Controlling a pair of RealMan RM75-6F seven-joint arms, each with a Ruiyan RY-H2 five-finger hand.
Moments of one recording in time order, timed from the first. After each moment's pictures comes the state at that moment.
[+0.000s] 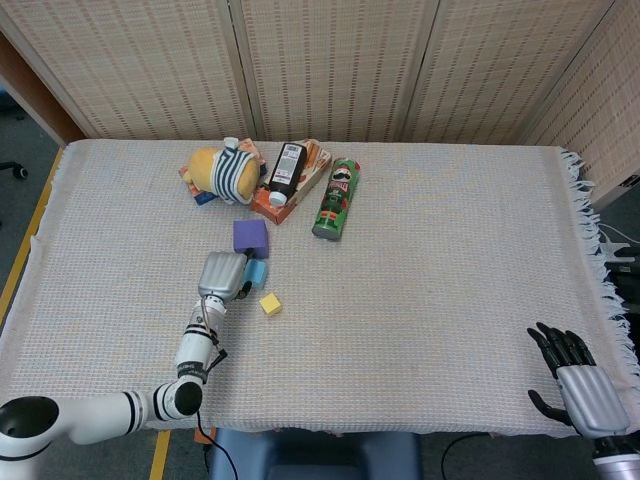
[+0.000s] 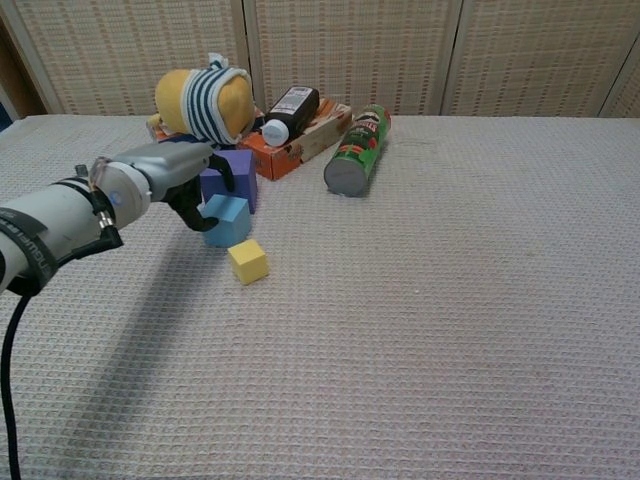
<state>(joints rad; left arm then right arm) -0.89 -1.75 -0.27 -1.31 0.69 1.03 0.67 0.00 -1.08 -0.09 -1.62 -1.60 1.43 0.03</state>
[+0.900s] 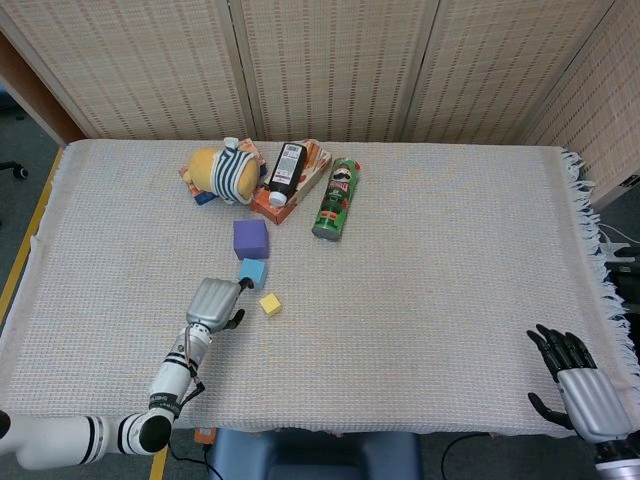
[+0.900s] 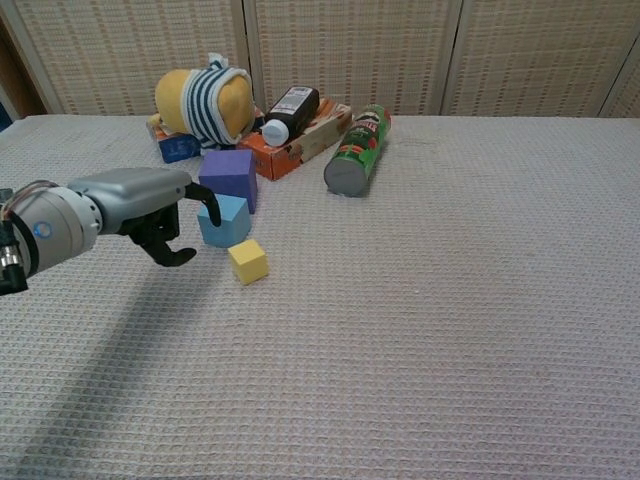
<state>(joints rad) -0.79 -1.58 -0.14 -1.61 0.79 1.07 0.65 -0.01 -1.08 -0.10 -1.63 -1.63 1.45 0.04</state>
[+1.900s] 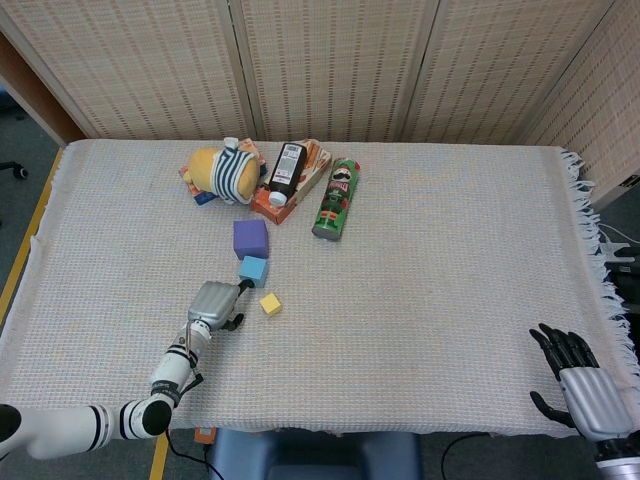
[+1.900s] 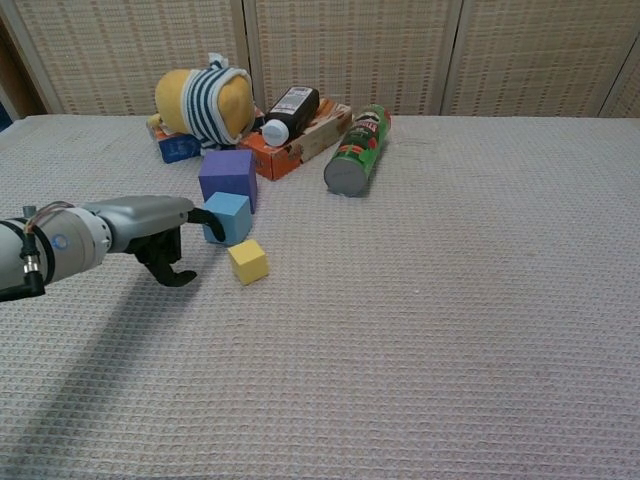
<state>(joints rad) -0.83 -1.61 -0.13 -1.45 0.75 0.90 0.54 -0.01 -1.07 -0.09 -1.63 -1.61 1.43 0.04</state>
